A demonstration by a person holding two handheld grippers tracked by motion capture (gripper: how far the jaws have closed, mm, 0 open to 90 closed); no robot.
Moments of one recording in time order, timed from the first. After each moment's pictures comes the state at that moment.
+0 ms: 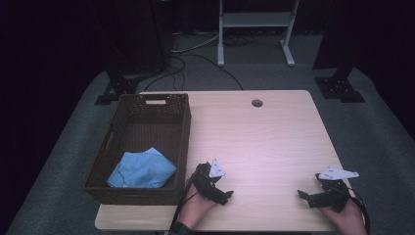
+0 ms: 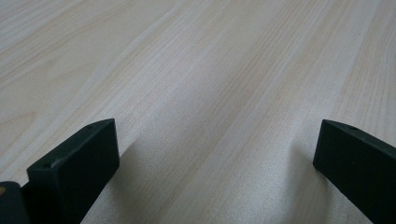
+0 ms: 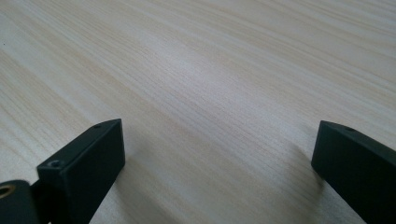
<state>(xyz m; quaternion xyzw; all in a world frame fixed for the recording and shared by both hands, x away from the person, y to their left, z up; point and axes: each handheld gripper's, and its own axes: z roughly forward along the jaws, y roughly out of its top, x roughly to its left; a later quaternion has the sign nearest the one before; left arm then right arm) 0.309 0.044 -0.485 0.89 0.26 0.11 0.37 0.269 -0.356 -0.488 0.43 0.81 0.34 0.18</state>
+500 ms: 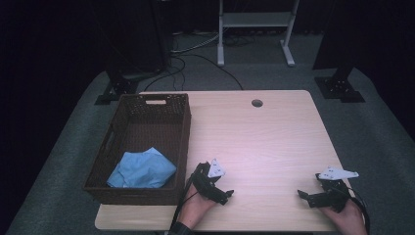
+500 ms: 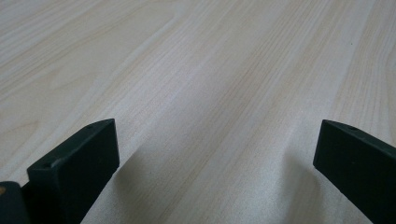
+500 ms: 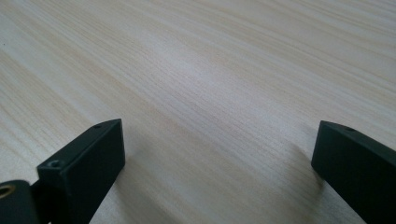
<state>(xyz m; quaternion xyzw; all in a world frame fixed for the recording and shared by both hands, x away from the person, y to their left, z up) 0.309 0.045 -0.484 0.88 0.25 0.12 0.38 0.269 -0.356 -0.488 0.43 0.81 0.35 0.18</state>
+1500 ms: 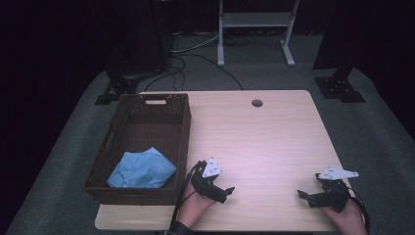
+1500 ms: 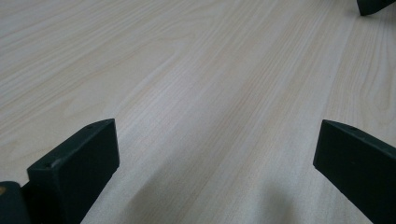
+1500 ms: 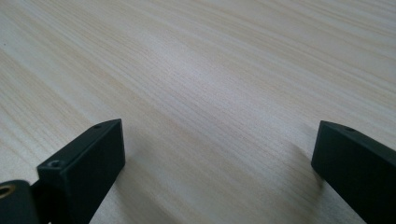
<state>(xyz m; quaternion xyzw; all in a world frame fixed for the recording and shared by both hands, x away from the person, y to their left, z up) 0.309 0.051 -0.478 0.85 0.24 0.12 0.44 0.269 -0.356 -0.488 0.43 0.81 0.35 0.18</state>
